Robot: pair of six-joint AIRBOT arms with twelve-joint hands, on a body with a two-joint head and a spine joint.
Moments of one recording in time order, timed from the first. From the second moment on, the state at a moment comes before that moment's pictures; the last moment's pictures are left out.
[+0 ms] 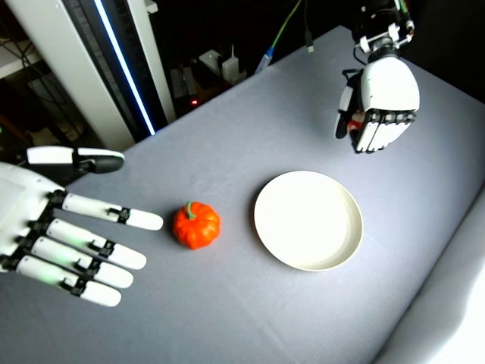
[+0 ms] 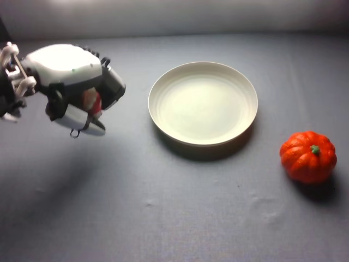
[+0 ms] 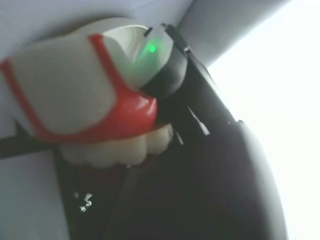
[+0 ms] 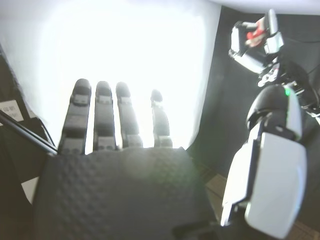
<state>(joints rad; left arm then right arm) 0.54 -1.14 1.57 0.68 -0.58 0.16 -1.23 -0.67 0.89 0.32 1.24 -0.73</state>
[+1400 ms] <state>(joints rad) 0.72 -1.07 1.52 0.58 -0.56 0.16 -1.23 -0.68 0.89 0.32 1.24 -0.73</state>
